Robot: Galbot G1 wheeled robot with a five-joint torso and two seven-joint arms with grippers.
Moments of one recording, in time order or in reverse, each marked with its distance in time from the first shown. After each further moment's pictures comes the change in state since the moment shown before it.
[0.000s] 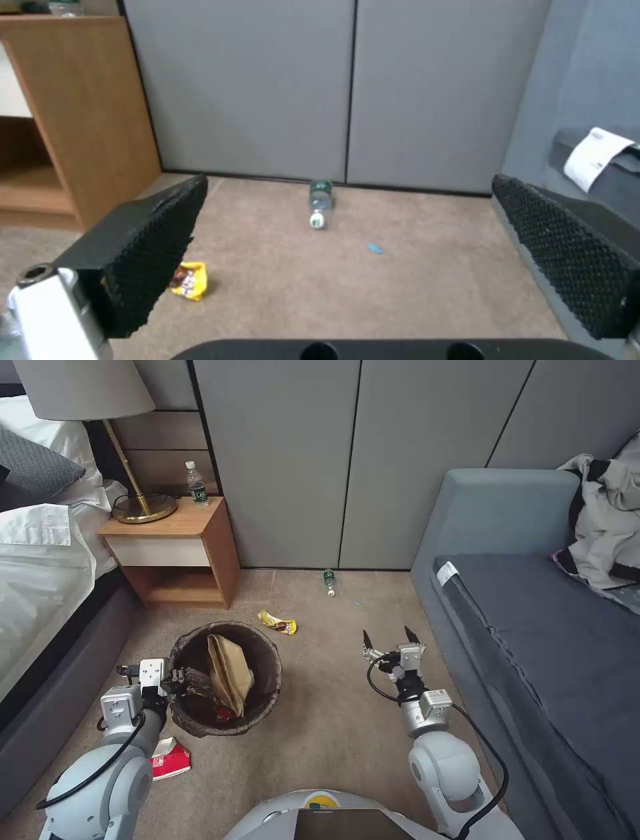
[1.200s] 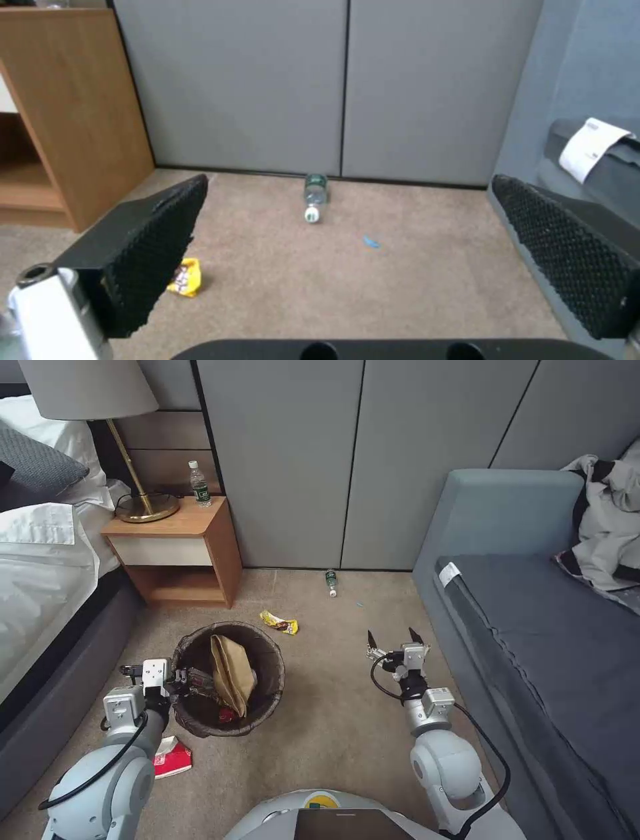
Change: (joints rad) left arm 0.003 -0.006 0.008 0.000 0.006 -0.003 0.011; right arm 0.009 -0.005 0.010 -0.007 0.018 -0.020 0.018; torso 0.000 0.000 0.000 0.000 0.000
